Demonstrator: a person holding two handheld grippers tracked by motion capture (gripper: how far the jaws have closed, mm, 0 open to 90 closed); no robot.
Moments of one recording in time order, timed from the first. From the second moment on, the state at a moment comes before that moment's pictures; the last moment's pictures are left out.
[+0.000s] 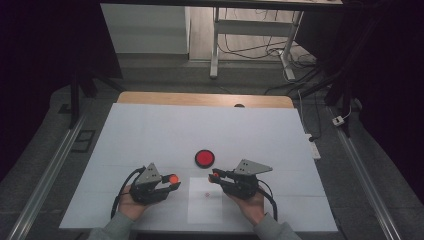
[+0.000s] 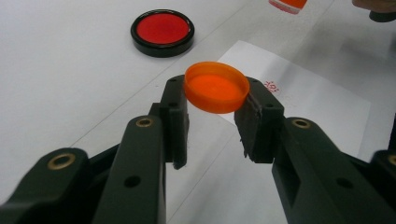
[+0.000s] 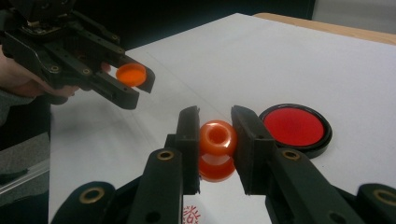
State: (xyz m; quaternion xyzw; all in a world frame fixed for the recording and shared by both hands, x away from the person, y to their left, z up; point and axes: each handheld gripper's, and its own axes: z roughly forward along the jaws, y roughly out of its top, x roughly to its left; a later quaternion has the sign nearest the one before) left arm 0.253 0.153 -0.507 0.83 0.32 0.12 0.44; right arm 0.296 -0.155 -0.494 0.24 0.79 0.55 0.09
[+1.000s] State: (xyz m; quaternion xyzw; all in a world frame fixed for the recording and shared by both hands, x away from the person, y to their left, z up) left arm 0.255 0.119 -0.513 0.85 0.28 0.12 0.42; right arm 0.295 -0.154 -0.495 0.24 0.79 0.55 0.08
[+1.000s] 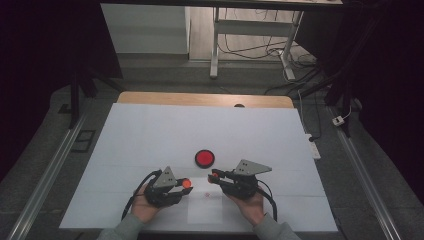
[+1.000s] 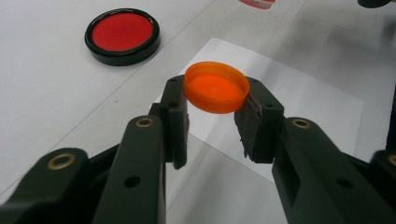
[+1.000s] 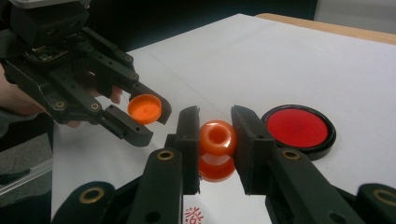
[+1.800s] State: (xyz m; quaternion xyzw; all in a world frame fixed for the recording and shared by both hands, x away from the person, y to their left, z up) left arm 0.266 0.088 -0.514 0.87 0.26 0.11 0.41; right arm 0.294 -0.154 -0.493 0.24 0.79 0.56 0.08
